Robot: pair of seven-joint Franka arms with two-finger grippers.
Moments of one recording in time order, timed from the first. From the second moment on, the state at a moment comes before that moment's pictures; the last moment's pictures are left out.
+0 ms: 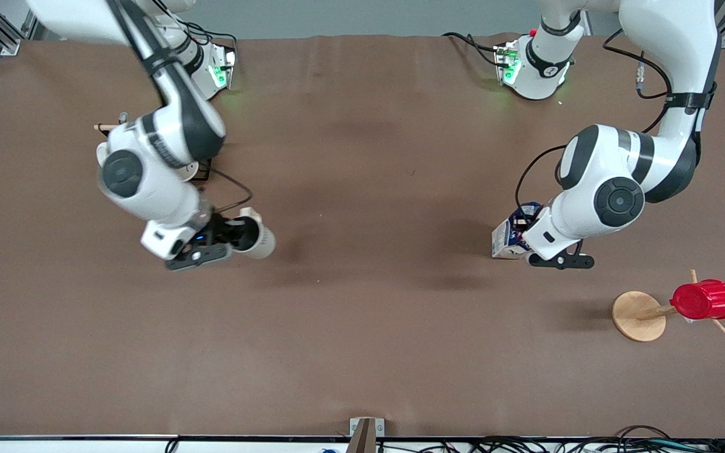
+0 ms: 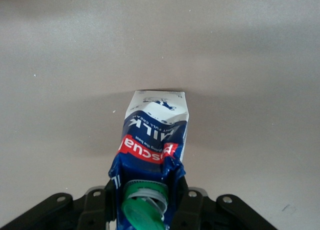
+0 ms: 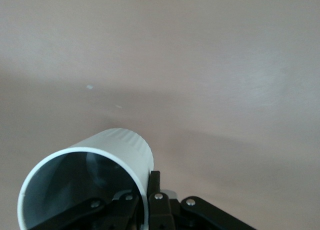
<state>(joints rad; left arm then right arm) -0.15 0.33 -0.13 -1.83 0.00 1.94 -0.21 0.15 0.32 0.29 -1.85 0.00 2.20 0.28</state>
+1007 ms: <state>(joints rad) -0.23 0.40 -0.14 -1.58 0.00 1.95 -0.28 0.41 0.67 0.34 -1.62 -0.29 2.34 0.86</state>
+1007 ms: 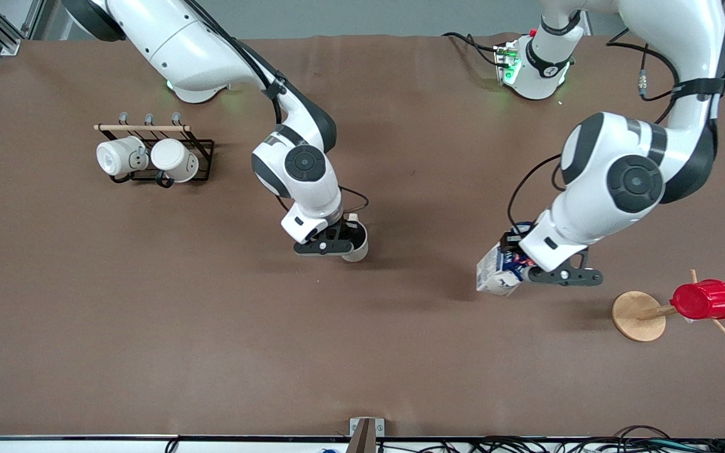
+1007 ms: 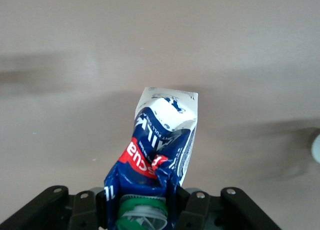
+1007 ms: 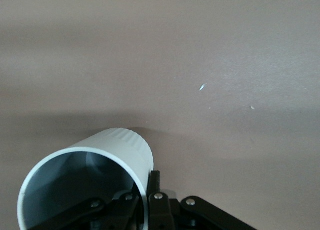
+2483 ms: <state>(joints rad) -0.55 0.67 -0.15 -1.36 0.00 1.95 -0.58 0.08 0.15 0.18 -1.55 -0.16 1.83 0.64</state>
